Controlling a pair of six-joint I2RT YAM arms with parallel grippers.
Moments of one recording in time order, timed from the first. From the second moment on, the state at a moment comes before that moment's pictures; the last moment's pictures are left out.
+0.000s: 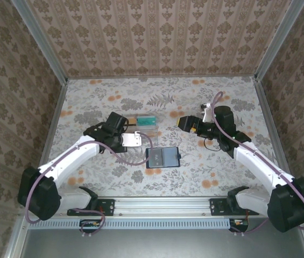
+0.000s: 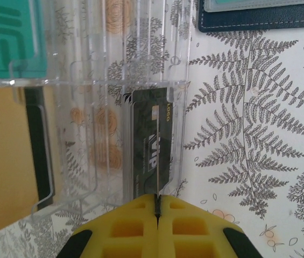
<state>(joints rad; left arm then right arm) -0.61 1.27 0.90 -0.73 -0.04 1.02 0.29 1.14 0.73 -0.09 -0.53 0.68</state>
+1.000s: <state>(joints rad) -0.61 1.45 0.90 -0.62 -0.08 0.99 0.28 1.11 0.68 -0.10 -0.52 0.68</state>
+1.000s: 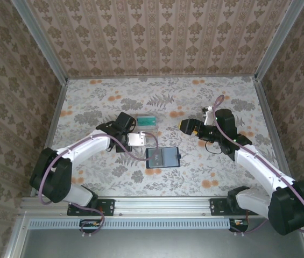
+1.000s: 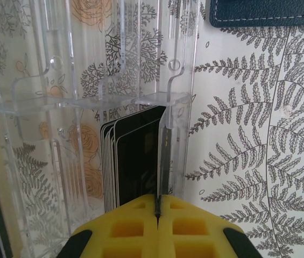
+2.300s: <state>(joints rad) -0.57 1.50 0.91 -0.55 -0.21 0.92 0.27 1.11 0.67 -0.08 -0.52 0.69</state>
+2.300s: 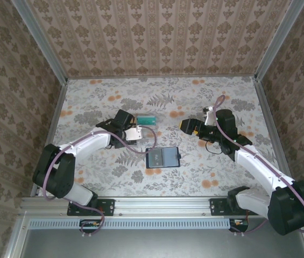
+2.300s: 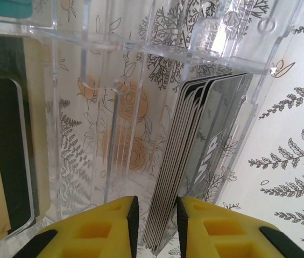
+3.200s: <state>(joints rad) -0.49 1.10 0.92 -0.53 -0.03 0.33 0.44 1.16 0.75 -0.25 -0.37 0.60</state>
